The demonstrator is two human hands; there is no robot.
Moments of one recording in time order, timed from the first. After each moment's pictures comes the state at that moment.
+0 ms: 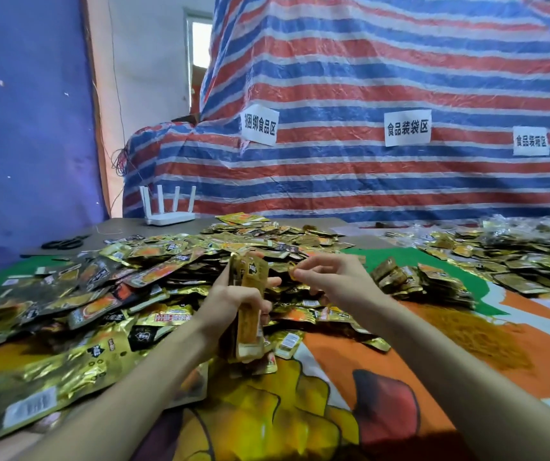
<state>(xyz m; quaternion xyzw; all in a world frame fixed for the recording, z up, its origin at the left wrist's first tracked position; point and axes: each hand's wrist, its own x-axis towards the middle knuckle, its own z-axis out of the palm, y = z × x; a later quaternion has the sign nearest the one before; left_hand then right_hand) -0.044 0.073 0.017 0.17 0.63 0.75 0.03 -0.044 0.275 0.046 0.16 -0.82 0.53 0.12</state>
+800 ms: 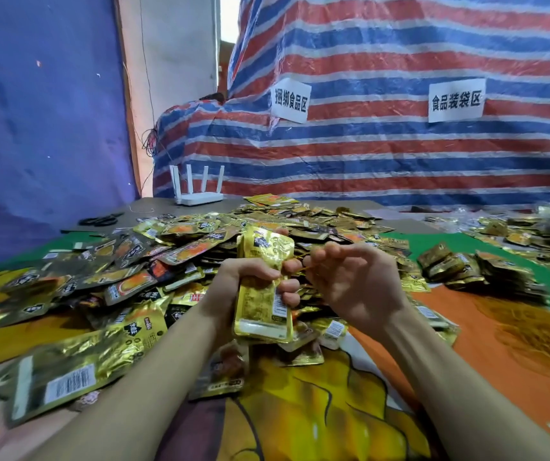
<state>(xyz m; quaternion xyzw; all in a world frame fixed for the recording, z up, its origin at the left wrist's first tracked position) -0.059 0.035 0.011 0.24 0.41 0.83 0.30 -0.071 0.226 0.014 0.18 -0.41 0.88 -0.13</state>
